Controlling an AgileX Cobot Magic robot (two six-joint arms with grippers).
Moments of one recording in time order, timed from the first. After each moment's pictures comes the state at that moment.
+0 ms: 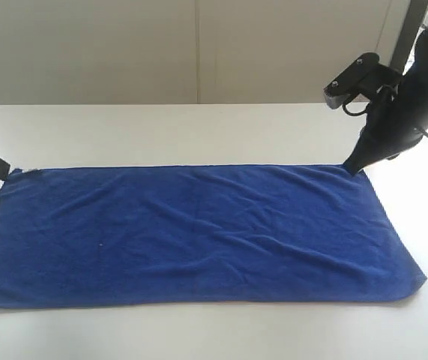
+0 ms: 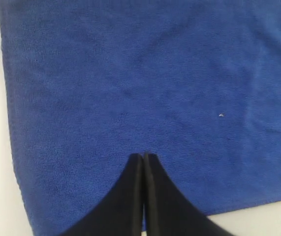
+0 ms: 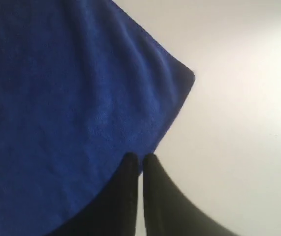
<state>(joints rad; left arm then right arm) 0.04 1.47 -0.91 -0.48 0.73 0.40 0.02 1.76 -1.27 -0.18 0.68 -0.43</state>
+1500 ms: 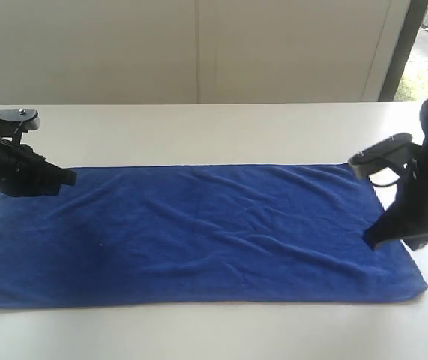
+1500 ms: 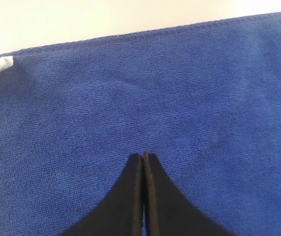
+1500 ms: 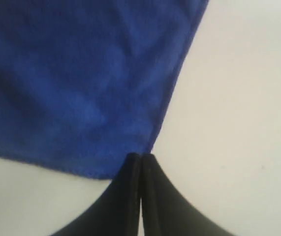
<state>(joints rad) -0.09 1.88 -1.07 -0.83 0.31 0.86 0.04 1.66 -0.98 -0.27 0.85 -0.07</state>
